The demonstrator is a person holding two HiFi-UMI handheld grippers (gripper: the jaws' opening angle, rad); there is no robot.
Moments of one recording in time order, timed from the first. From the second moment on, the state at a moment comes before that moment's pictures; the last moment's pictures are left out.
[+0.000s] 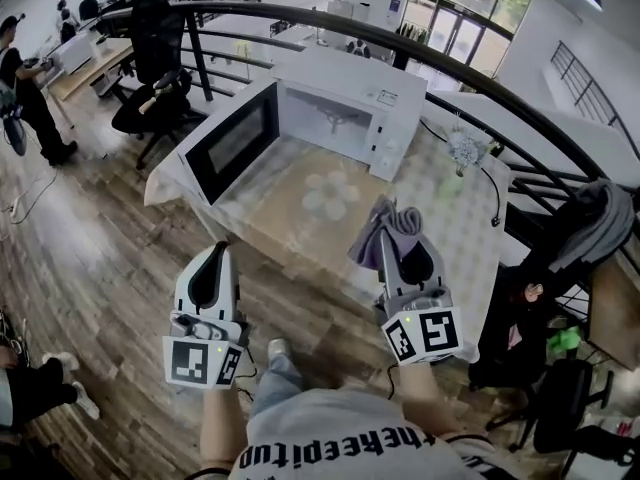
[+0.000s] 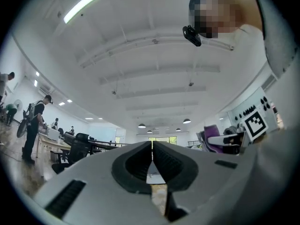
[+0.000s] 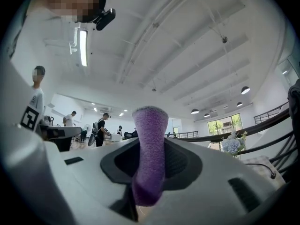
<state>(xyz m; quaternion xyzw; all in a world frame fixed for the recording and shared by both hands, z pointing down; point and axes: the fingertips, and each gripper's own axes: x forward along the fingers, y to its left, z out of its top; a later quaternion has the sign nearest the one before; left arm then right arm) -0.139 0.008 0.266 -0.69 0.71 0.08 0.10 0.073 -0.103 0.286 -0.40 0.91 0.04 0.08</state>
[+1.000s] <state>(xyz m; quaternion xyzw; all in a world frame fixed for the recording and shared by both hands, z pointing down) -0.243 -0.144 0.282 -0.80 0.60 0.08 0.07 -0.034 -0.210 0.320 -0.50 0.87 -0.06 0.04</state>
